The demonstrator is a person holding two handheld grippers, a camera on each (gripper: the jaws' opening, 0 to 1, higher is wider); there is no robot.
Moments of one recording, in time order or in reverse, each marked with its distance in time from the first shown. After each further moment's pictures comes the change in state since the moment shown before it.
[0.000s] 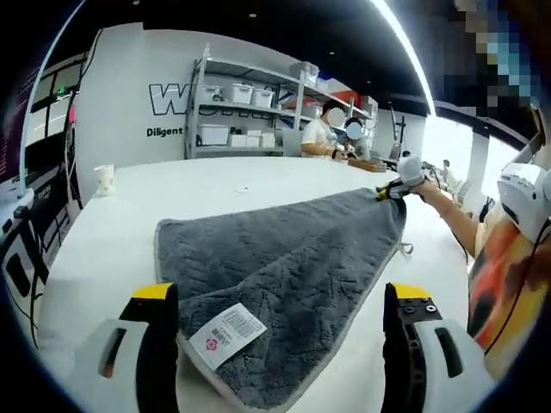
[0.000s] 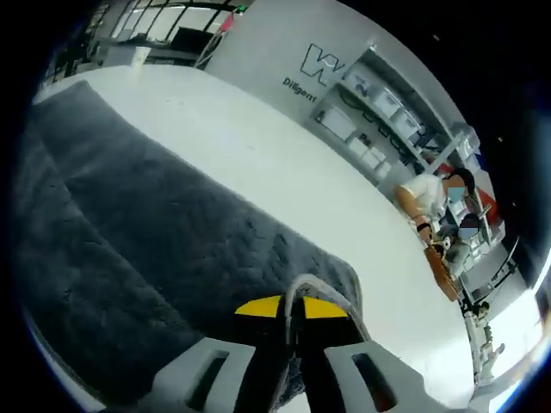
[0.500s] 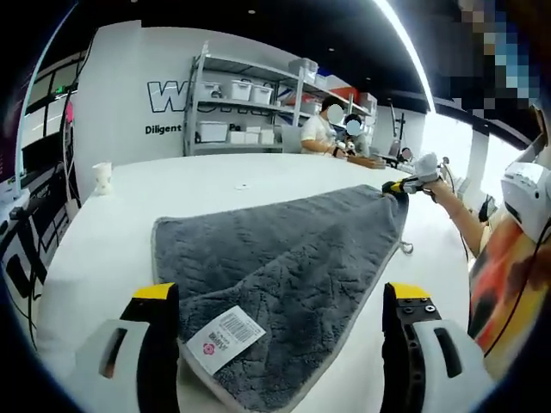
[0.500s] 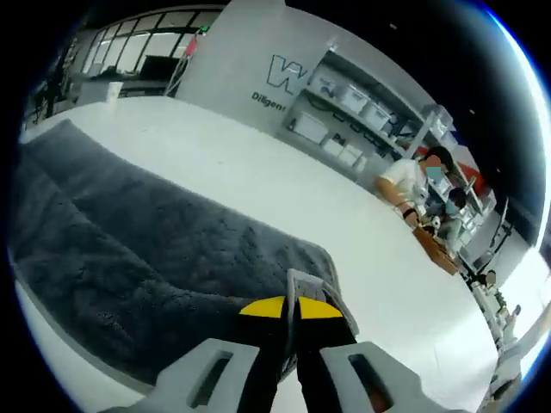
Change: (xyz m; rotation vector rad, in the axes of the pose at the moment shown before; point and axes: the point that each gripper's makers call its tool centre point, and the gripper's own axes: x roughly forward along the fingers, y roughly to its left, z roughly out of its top) left arm 0.004 -0.002 0.000 0.001 0.011 -0.007; right arm -0.035 -0.025 -0.022 0.187 -0.070 -0.045
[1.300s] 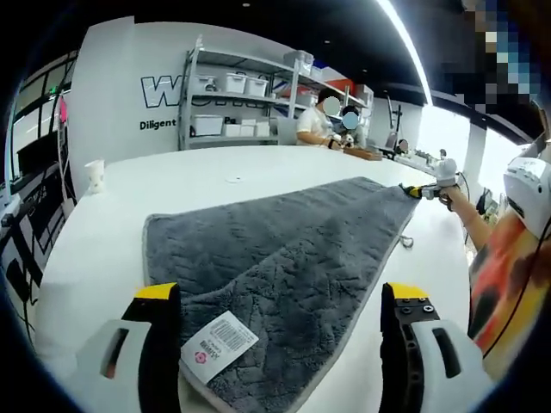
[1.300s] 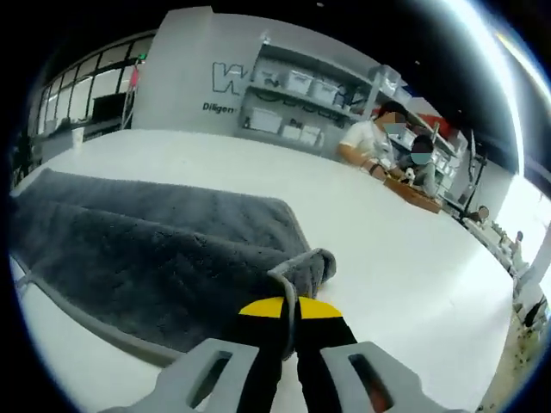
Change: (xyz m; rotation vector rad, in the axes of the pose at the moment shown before) left arm 0.011 -0.006 -0.004 0.016 0.046 -0.018; right arm -0.050 -0.025 -0.078 0.265 0.047 -0.078
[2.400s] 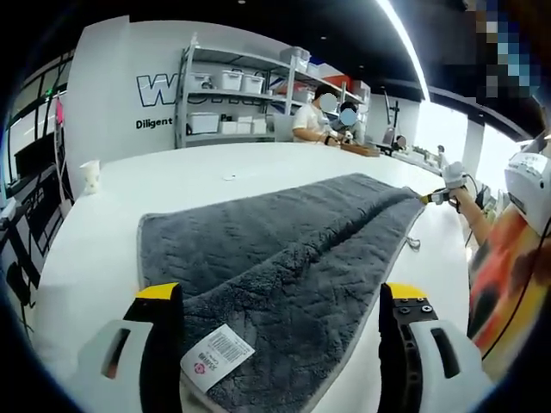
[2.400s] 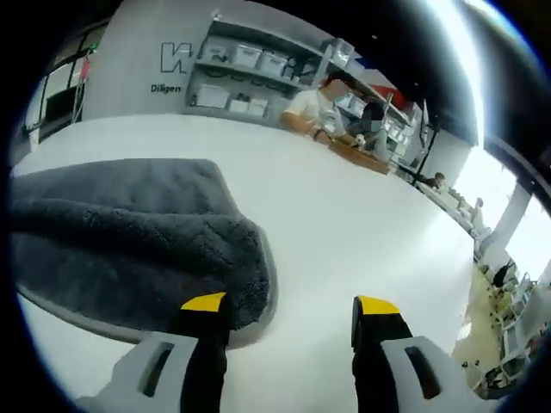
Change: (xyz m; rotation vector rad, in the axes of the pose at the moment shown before) left arm 0.002 -0.003 0.000 0.008 0.011 -0.008; right arm -0.033 -0.071 -0.053 0.101 0.137 -0.236
